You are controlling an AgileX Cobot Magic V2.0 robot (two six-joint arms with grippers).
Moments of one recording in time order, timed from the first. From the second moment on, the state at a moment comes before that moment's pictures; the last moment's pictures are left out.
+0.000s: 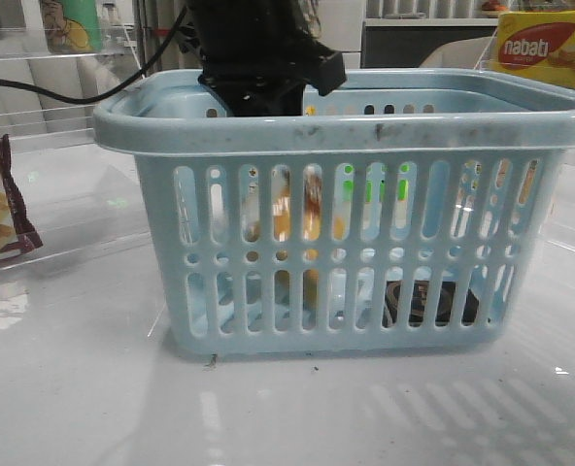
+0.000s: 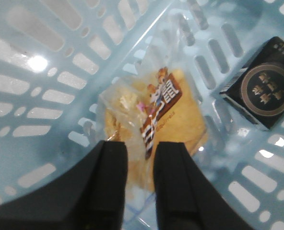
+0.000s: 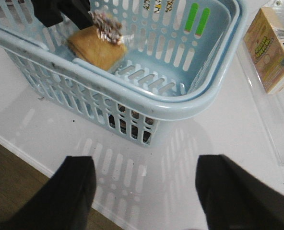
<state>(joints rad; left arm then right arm) -0.70 1.93 -1.74 0.00 1.00 0.19 0.40 0.62 -0.72 0.05 0.75 -0.10</state>
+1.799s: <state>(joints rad) -0.70 0.61 -0.74 -0.05 0.79 0.19 0.40 0.62 -0.72 0.05 0.78 -0.10</state>
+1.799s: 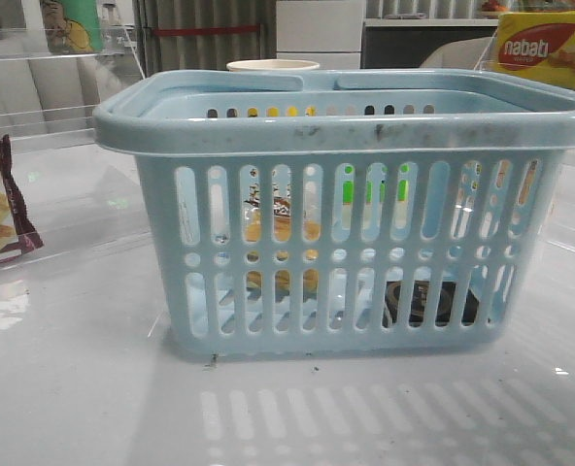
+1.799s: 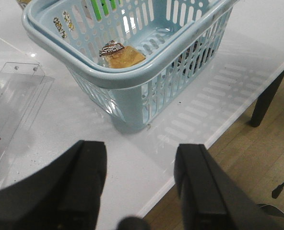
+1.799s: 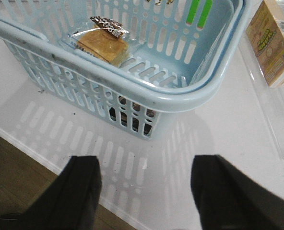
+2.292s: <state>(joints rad) -0.70 0.61 -0.74 -0.05 0.77 0.19 0.40 0.62 -0.72 0.05 0.80 -0.11</state>
